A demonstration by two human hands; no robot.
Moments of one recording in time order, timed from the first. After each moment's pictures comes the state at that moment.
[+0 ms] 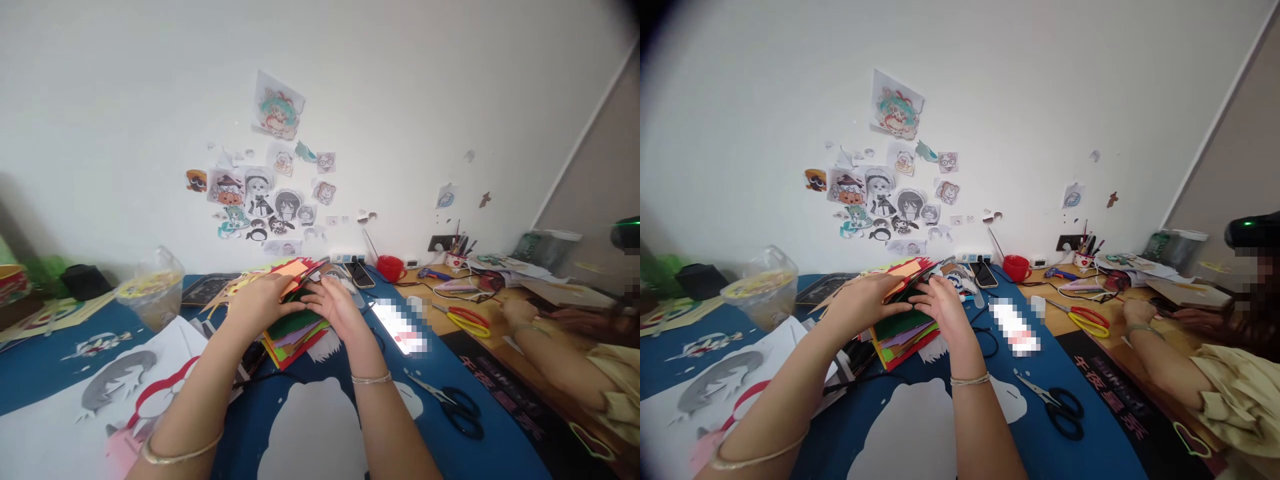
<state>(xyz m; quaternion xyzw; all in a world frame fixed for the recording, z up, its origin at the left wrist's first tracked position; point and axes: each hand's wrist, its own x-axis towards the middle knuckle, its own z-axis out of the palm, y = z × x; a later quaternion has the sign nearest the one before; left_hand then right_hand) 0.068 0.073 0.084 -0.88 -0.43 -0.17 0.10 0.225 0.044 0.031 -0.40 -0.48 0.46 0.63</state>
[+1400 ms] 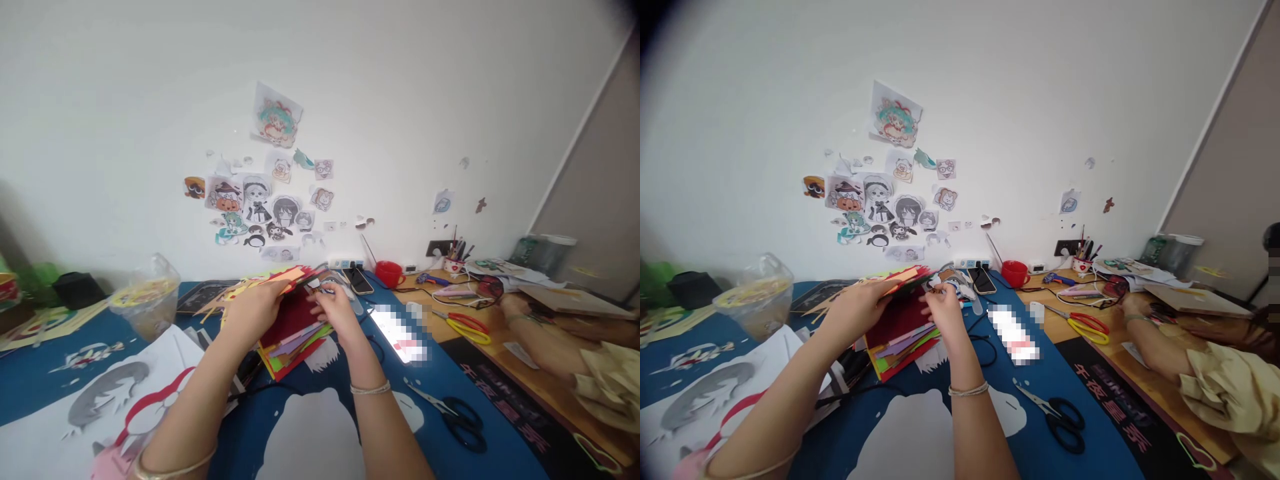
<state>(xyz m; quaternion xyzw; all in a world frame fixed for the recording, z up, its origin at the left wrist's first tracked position) 0.068 0.080 0.079 -0.86 -0.47 -0.18 0.11 0.235 0.054 0.021 -0.57 -0.46 0.35 0.58</state>
